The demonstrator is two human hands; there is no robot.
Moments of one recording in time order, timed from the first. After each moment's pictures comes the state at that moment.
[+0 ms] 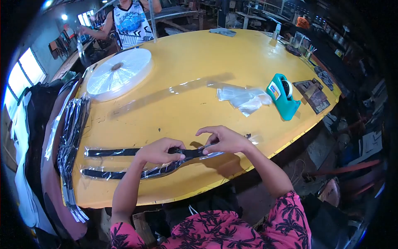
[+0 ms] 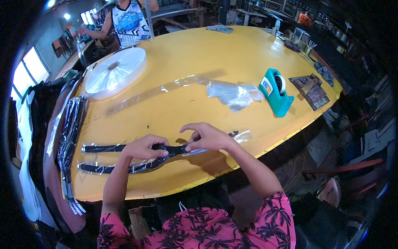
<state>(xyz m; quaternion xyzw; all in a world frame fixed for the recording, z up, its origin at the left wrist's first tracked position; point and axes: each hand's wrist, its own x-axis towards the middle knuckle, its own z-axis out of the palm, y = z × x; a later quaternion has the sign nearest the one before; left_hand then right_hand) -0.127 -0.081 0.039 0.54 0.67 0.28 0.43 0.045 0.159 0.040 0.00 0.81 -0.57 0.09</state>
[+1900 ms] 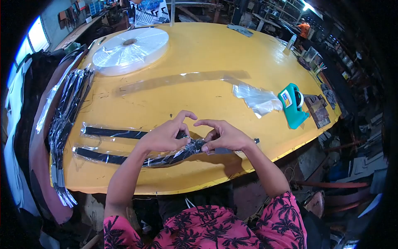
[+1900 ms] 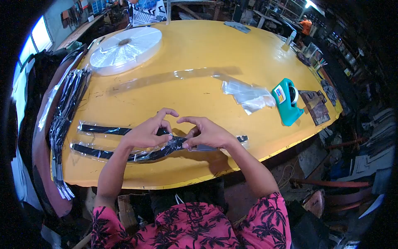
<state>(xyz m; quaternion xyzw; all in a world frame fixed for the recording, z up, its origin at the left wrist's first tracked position) -0.125 -0.101 0.056 0.48 0.71 0.39 0.35 0.010 0.121 0.043 0.01 0.74 -0.65 0.15</state>
